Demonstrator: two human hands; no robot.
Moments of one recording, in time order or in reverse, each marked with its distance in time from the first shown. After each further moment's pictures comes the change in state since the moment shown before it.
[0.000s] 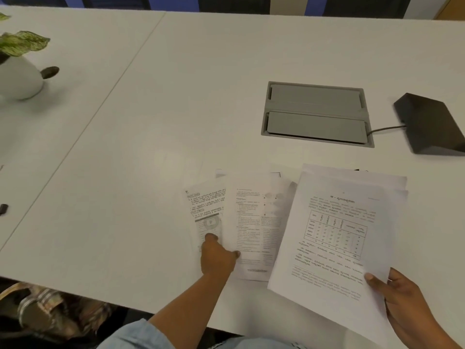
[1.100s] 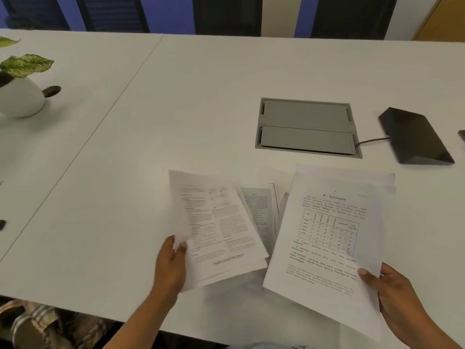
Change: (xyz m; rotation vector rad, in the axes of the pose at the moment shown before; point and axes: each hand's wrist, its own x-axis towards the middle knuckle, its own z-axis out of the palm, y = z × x) left_hand -0.021 -0.006 -0.108 -0.401 0.009 0.128; right_hand -0.007 -0.024 0.007 -0.037 -0.006 -0.064
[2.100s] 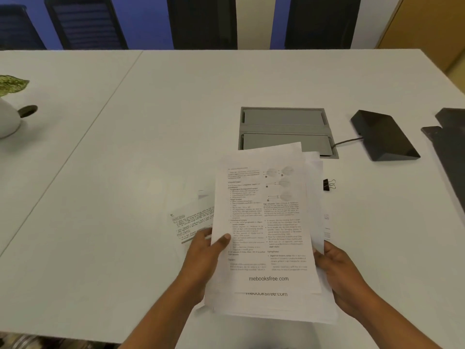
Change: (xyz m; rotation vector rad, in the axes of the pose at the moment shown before) left_hand -0.056 0.086 0.052 -0.120 -0.406 -0.068; right_hand -0.015 -0.024 0.069 0.070 -0.236 -0.095
